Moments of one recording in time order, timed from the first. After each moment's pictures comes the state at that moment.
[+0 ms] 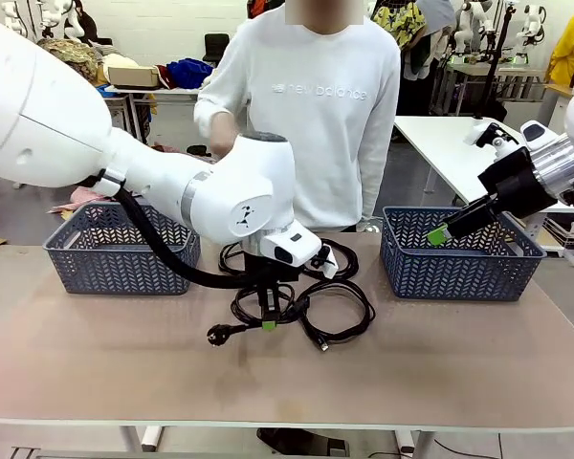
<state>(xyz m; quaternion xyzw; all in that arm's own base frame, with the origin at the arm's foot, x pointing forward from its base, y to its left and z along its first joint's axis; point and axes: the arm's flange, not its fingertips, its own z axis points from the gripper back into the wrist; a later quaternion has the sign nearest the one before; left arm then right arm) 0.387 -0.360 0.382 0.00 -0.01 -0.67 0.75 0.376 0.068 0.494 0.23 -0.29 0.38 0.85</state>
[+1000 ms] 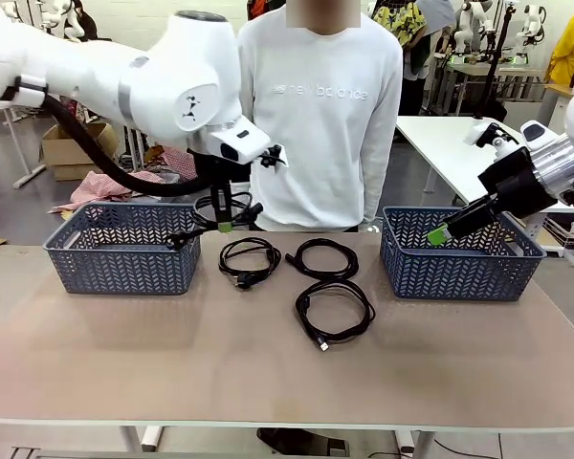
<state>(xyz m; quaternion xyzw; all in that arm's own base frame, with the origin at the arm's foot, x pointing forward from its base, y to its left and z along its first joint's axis) 0.459 -0.263 0.525 0.07 -0.08 -0.64 0.76 0.376 0.068 0.494 0.23 -0.29 0.38 0.85</state>
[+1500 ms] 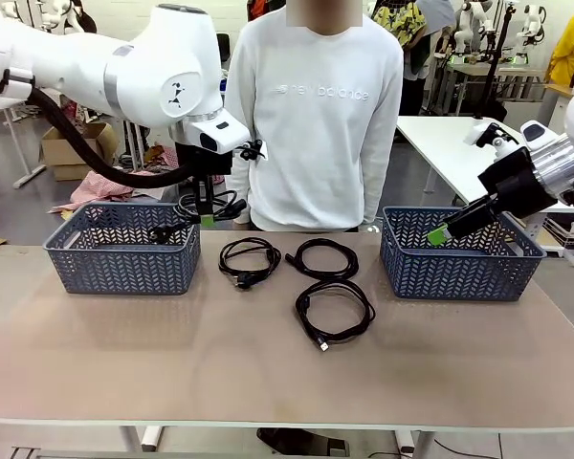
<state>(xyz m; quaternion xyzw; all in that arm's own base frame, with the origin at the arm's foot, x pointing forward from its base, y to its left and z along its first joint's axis) 0.476 -0.243 0.526 0.06 -0.06 -0.65 0.75 0.376 0.068 0.494 0.23 -0.29 0.38 0.85</state>
